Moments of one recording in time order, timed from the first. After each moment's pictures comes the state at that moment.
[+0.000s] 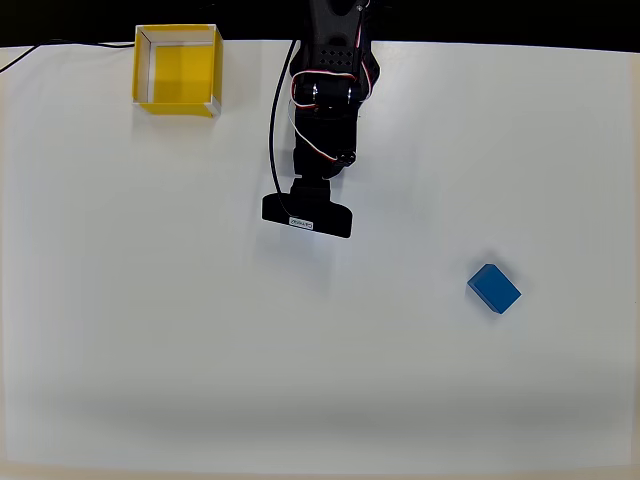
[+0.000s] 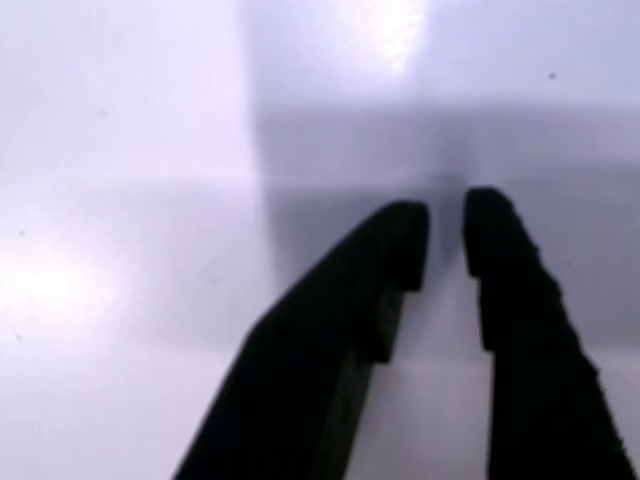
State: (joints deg) arm 2.3 190.2 178.7 77.1 -93.2
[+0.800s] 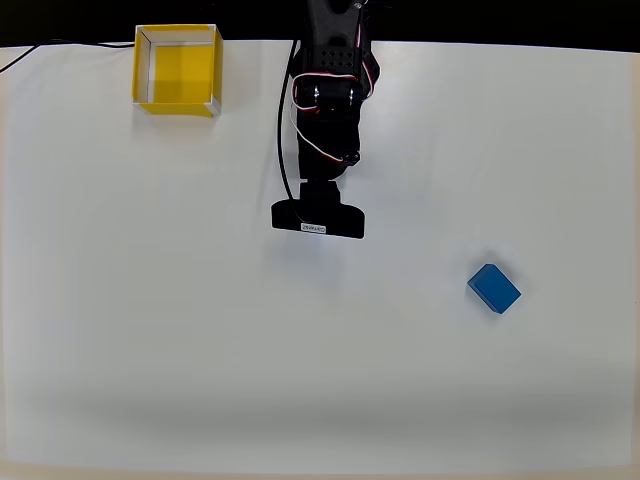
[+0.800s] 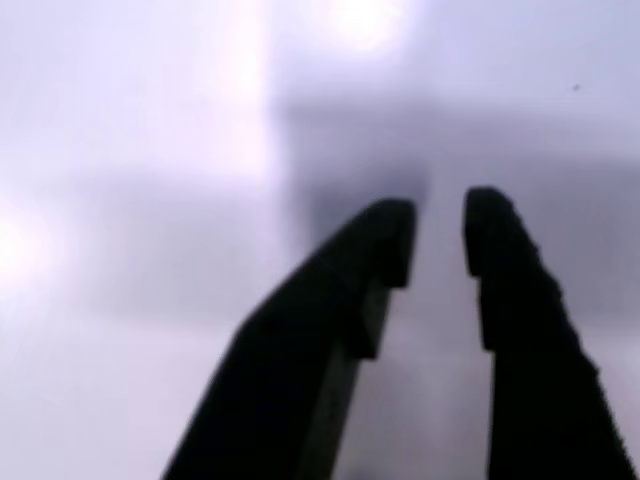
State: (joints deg) arm -1.1 177.5 169.5 73.1 -96.9
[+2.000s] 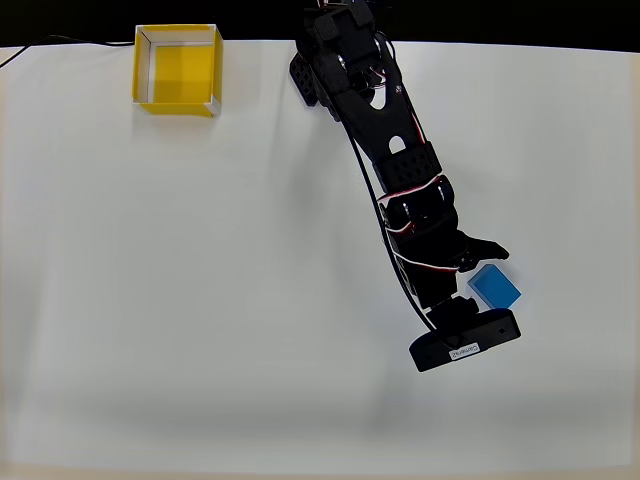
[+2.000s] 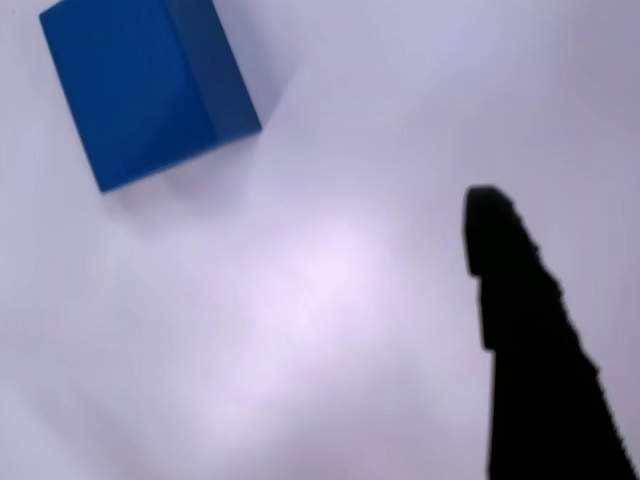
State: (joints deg) arm -29.5 97.4 107.2 36.6 -93.3
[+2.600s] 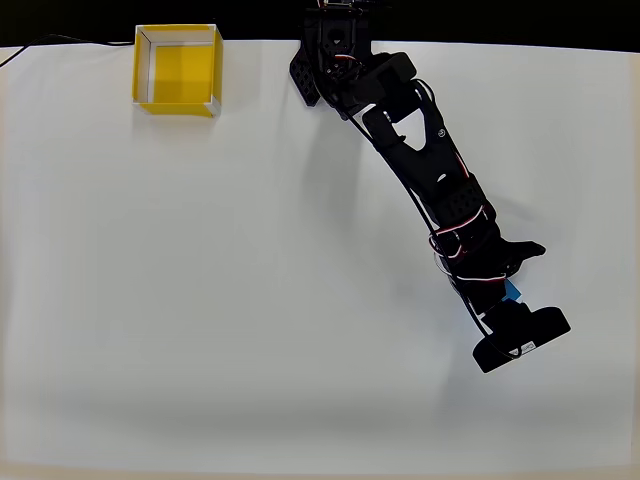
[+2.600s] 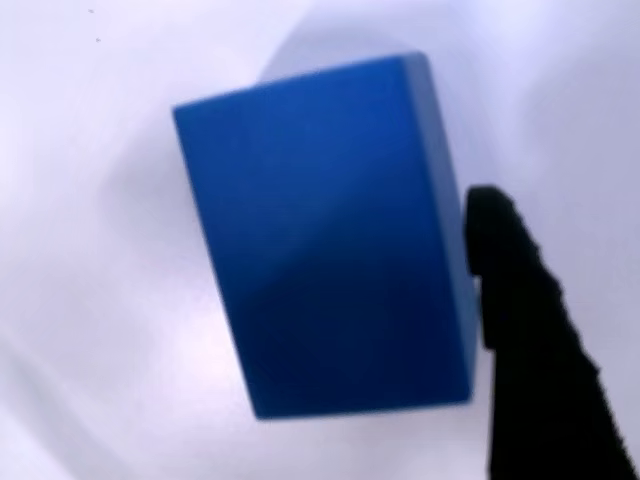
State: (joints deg) arm -39.9 71.8 96.7 23.8 -90.4
